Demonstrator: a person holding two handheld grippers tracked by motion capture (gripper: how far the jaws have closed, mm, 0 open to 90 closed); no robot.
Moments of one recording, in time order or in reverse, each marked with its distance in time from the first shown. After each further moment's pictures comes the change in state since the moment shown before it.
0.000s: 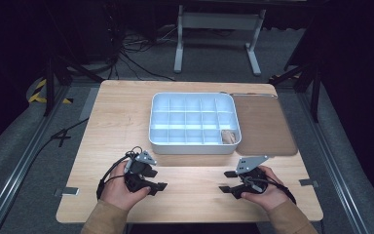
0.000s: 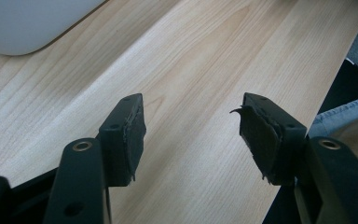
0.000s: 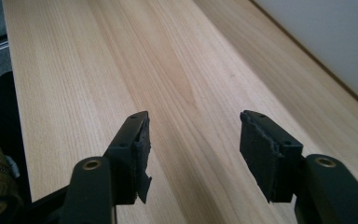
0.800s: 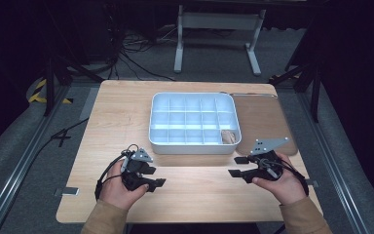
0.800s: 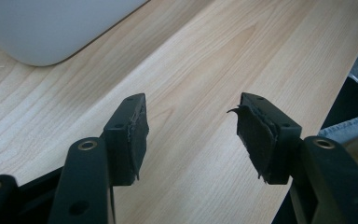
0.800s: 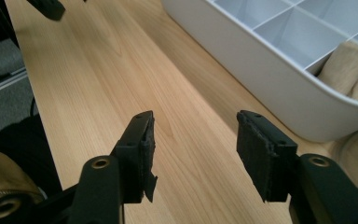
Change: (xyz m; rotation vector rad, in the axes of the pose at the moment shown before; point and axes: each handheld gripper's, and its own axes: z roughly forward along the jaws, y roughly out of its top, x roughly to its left) left arm 0.002 0.000 -0.007 -0.055 0.024 -0.010; right arm -0.014 0.035 -0.057 -0.047 -0.035 0.106
